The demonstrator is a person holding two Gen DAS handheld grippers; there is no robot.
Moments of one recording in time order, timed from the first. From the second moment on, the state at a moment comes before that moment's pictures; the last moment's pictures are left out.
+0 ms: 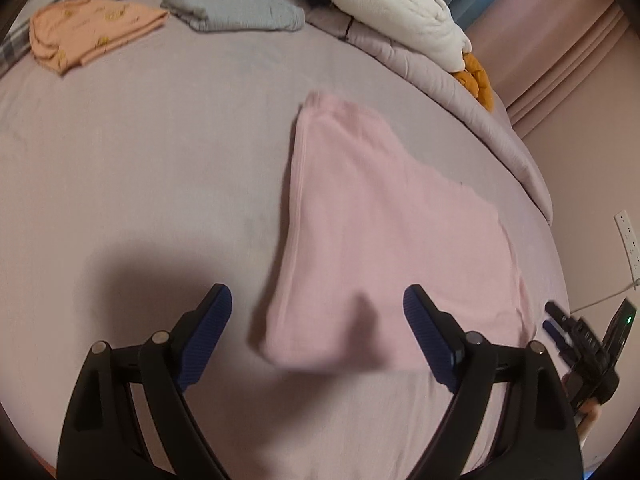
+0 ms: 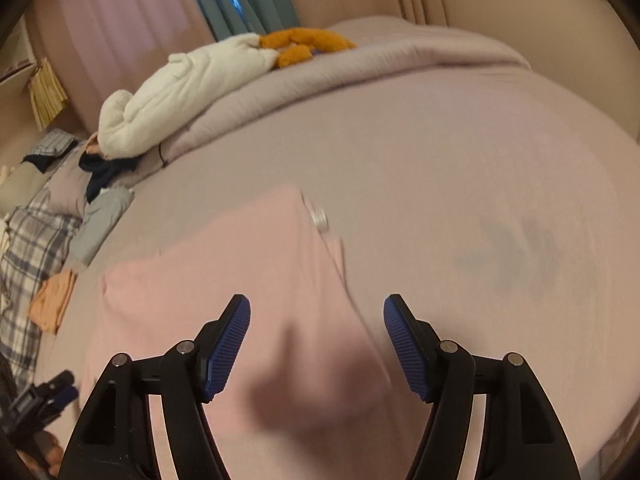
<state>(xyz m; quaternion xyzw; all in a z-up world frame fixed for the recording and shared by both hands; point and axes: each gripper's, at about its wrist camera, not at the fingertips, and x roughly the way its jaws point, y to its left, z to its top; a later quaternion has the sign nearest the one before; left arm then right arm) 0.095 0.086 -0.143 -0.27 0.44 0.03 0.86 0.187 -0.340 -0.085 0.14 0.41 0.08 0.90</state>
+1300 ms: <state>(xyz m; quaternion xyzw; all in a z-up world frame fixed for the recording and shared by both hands) 0.086 0.003 -0.147 -0.23 0.51 -0.04 0.83 0.167 -0.352 -0.086 0.25 0.36 0.15 0.88</state>
